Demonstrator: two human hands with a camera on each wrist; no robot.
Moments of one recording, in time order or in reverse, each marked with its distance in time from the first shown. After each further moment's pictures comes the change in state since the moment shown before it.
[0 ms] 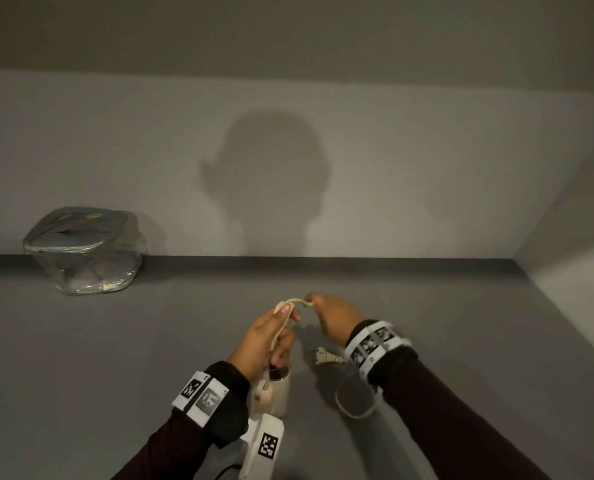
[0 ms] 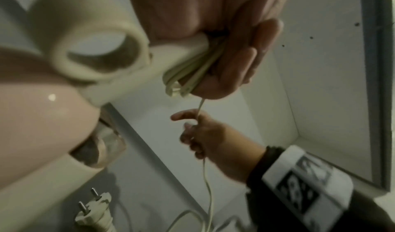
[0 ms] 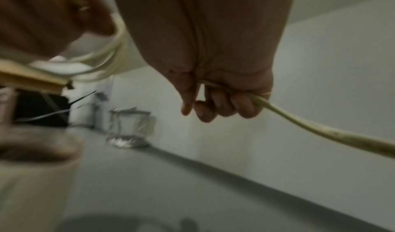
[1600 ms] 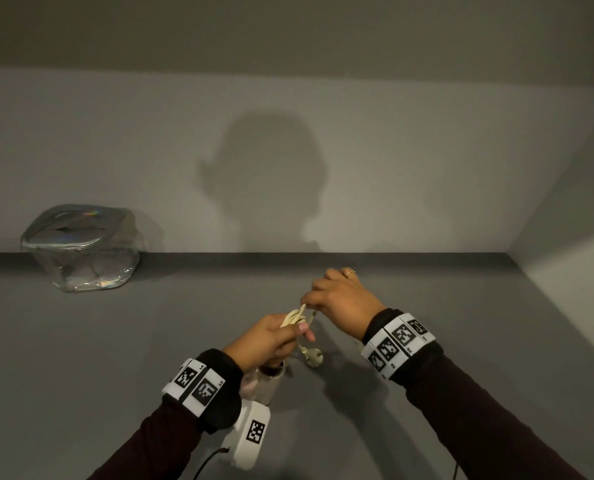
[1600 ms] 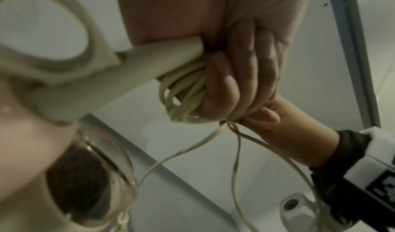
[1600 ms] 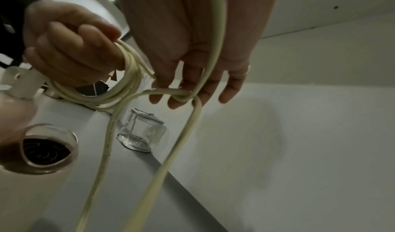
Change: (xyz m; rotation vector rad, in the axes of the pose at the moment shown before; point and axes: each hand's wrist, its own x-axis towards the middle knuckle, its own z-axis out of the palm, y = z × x) left_hand -0.006 0.006 0.004 0.380 -0.152 -0.115; right_hand -0.038 -0.005 -0.036 -0.306 0.200 -0.382
